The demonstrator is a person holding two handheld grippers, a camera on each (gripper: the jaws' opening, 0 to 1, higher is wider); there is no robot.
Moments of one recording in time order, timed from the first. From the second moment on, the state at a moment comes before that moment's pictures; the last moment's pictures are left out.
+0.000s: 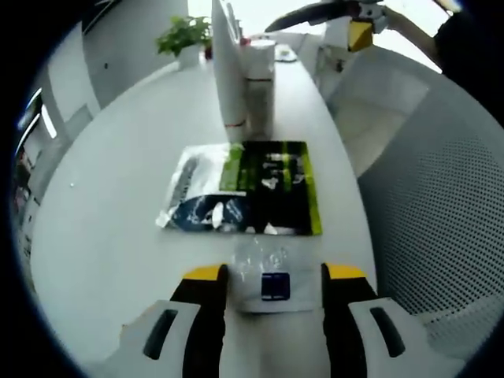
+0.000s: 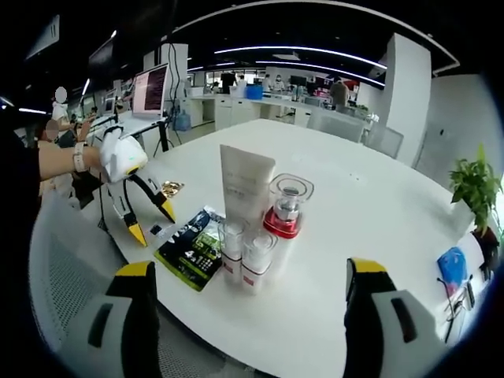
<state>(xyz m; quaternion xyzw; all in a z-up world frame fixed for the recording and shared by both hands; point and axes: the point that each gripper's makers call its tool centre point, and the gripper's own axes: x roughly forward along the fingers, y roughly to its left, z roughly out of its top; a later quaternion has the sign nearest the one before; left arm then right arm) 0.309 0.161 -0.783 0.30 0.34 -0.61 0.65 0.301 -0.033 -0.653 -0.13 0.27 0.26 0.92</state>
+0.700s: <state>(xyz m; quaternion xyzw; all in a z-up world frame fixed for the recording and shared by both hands) 0.388 0.246 -0.755 0.26 0.33 -0.46 0.78 0.302 -0.029 -0.656 -0.12 0.27 0.26 0.92</state>
